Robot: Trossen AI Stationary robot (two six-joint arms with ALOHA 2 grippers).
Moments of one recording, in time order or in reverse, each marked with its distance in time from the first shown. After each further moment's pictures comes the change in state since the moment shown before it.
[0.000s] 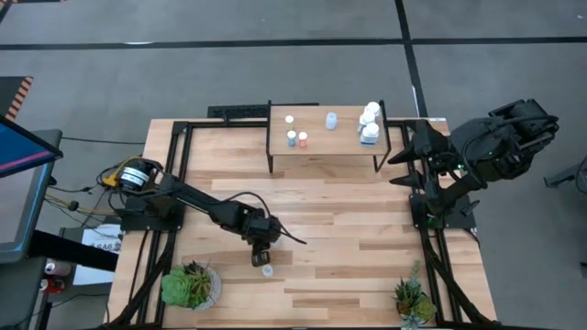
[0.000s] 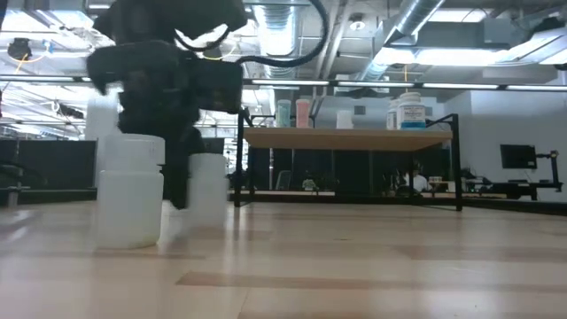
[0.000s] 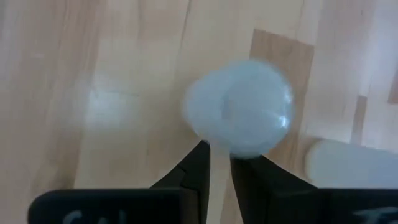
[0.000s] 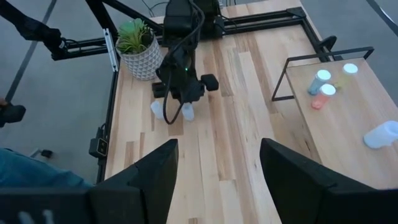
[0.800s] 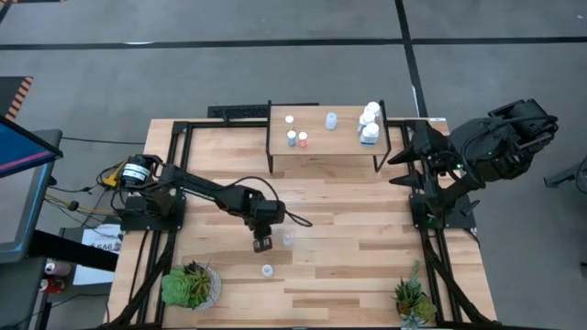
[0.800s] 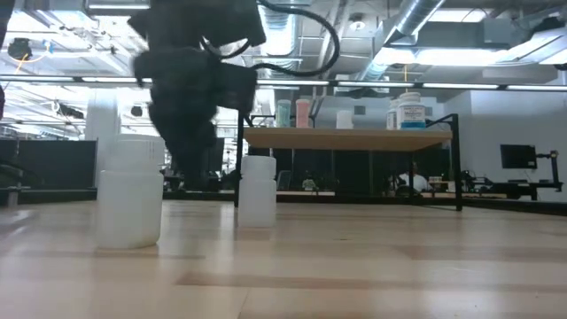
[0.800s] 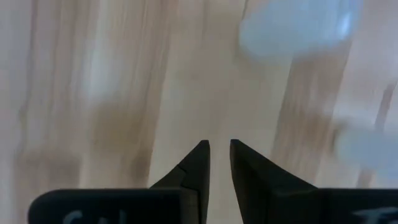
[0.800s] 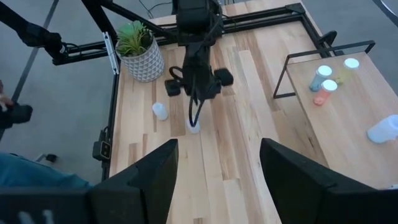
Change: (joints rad) left arm 0.122 -0.010 0.102 -0.236 0.064 0.125; right arm 0.000 0.000 0.000 0.000 -0.001 0.034
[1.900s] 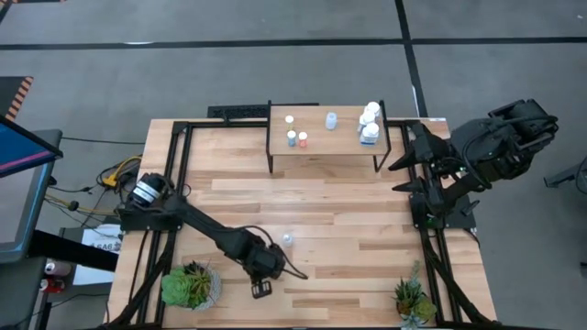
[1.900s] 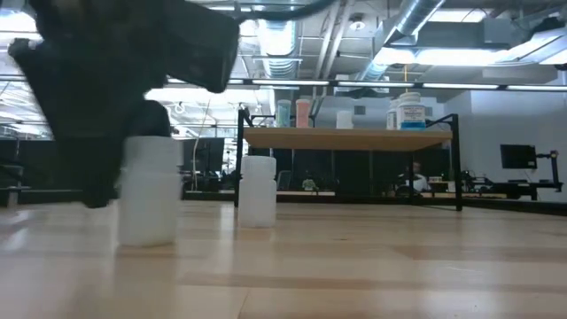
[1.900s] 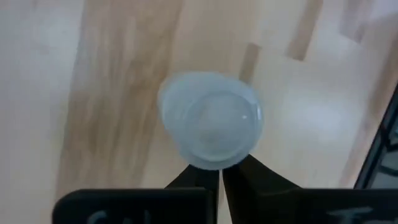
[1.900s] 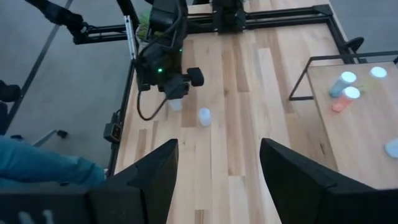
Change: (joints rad) left arm -0.330 0.159 0.157 0.025 0.010 -0.407; right arm 0.000 0.000 0.000 0.000 -0.080 -0.090
